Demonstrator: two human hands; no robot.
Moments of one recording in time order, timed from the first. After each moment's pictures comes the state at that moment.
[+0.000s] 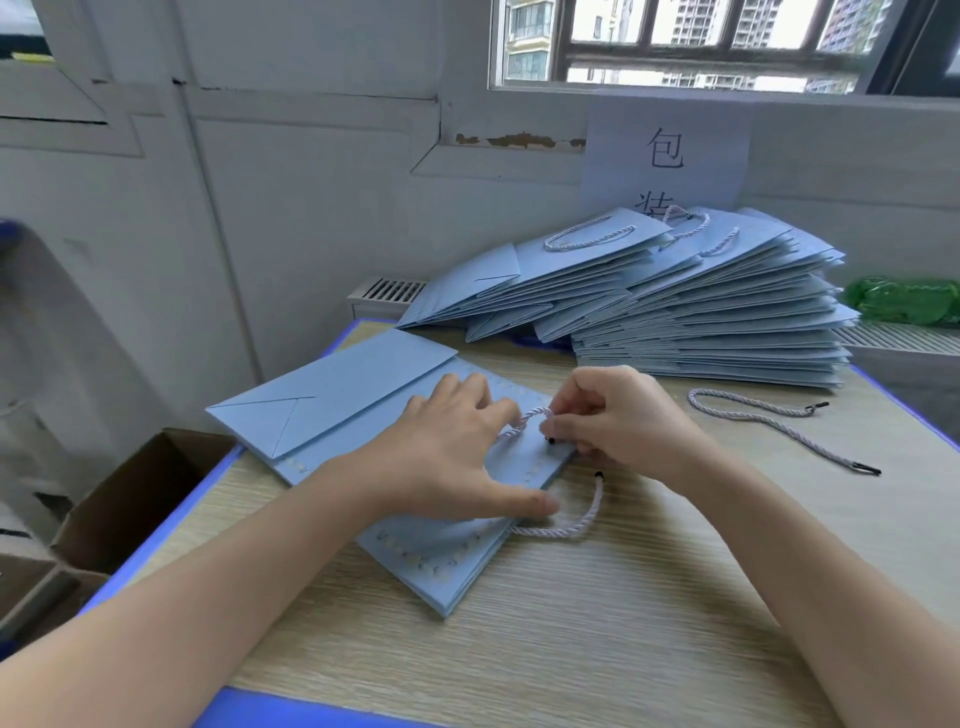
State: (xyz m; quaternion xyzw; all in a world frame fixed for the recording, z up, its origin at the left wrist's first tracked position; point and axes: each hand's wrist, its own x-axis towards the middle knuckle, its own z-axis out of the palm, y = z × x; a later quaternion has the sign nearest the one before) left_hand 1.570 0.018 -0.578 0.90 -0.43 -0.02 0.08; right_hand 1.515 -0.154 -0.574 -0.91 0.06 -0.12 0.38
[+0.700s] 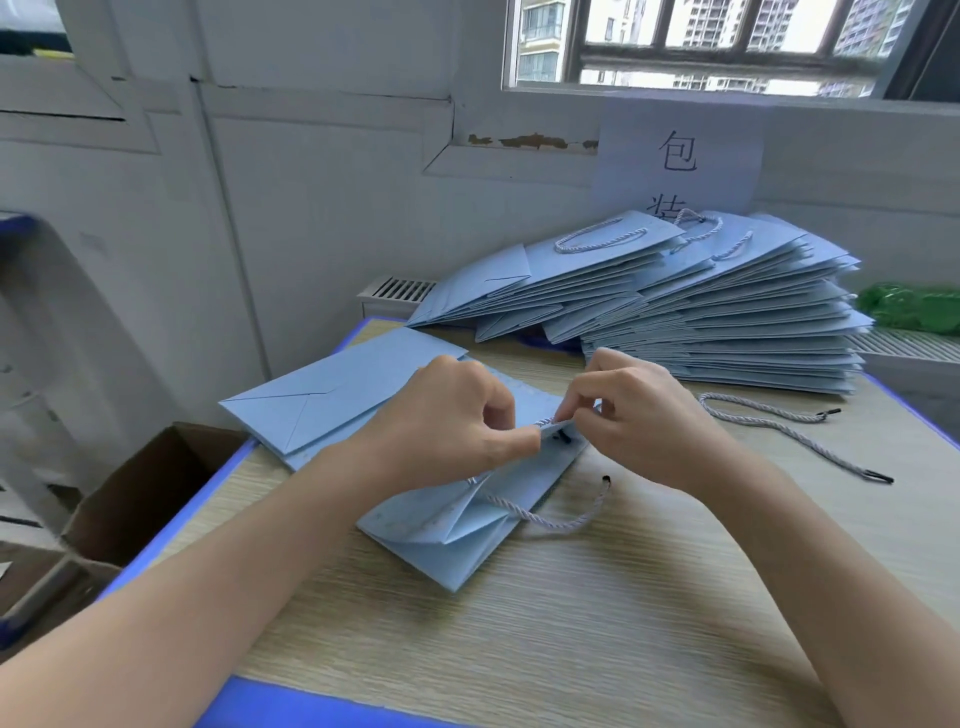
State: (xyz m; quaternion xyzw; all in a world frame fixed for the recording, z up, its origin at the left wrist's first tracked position) left_hand 1.571 0.023 -0.566 0.85 -0.42 0.03 0.32; right_hand 1.508 -0.153 -0.566 -0.97 0.00 -0.16 0.17
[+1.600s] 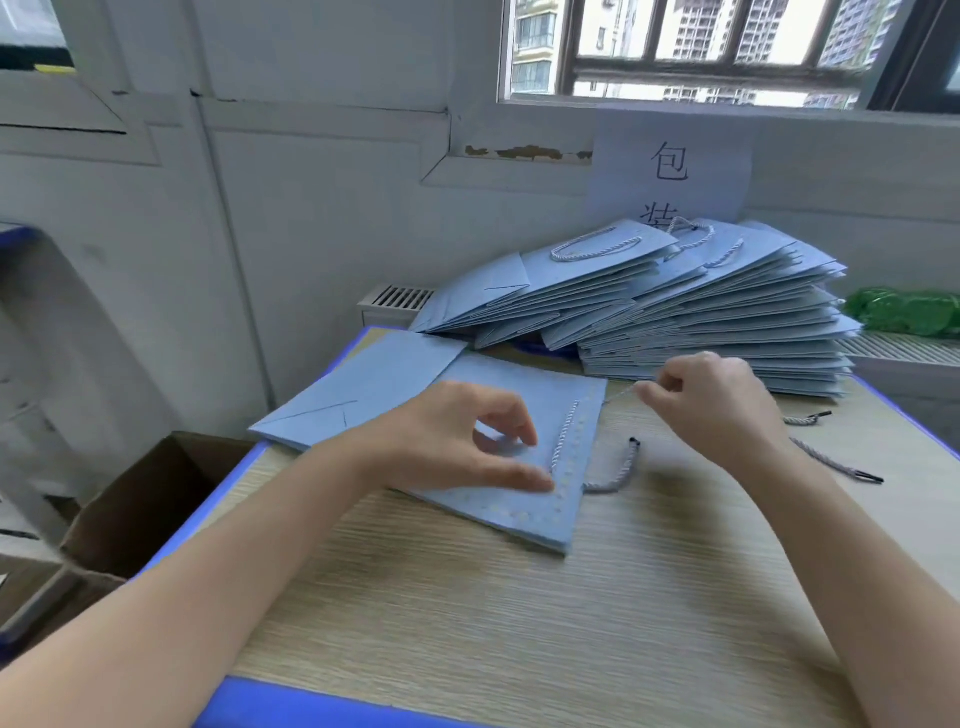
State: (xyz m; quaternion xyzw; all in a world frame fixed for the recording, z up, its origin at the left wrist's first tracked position) left_hand 1.581 0.032 -0.565 0.82 -0.46 -0.12 0.31; right_hand 1.505 -0.194 -0.564 -0.94 0.24 -0.23 0.12
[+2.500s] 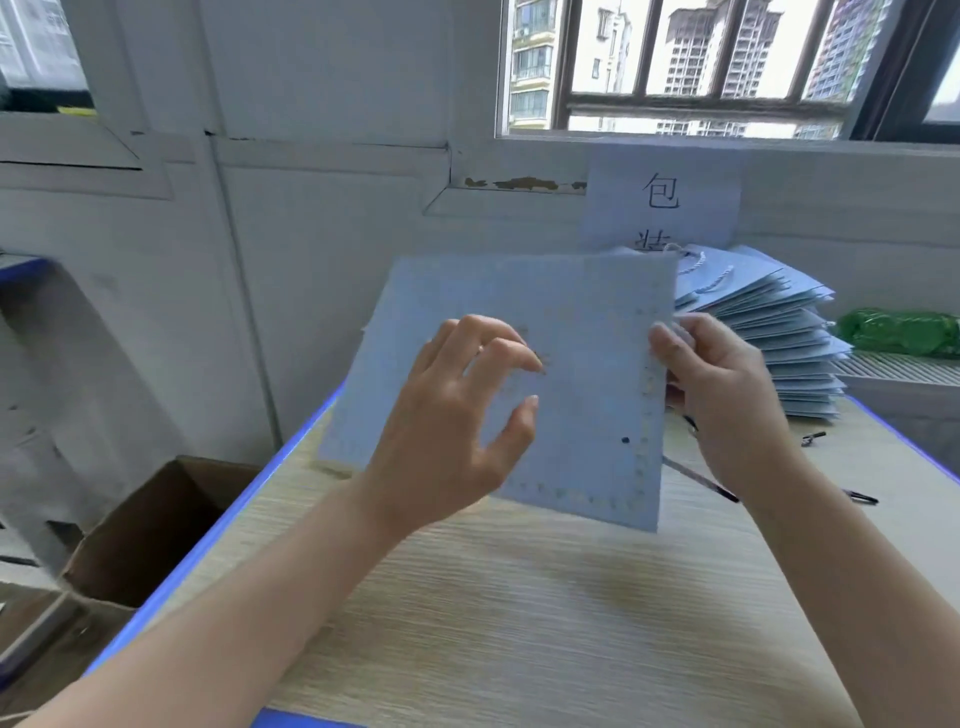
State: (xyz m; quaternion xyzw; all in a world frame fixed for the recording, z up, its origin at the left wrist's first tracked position) left_hand 1.568 0.022 -0.563 0.71 -0.48 0.37 0.35; right_hand 1.503 -0.178 -0.543 -0.70 0.04 -0.34 0.62
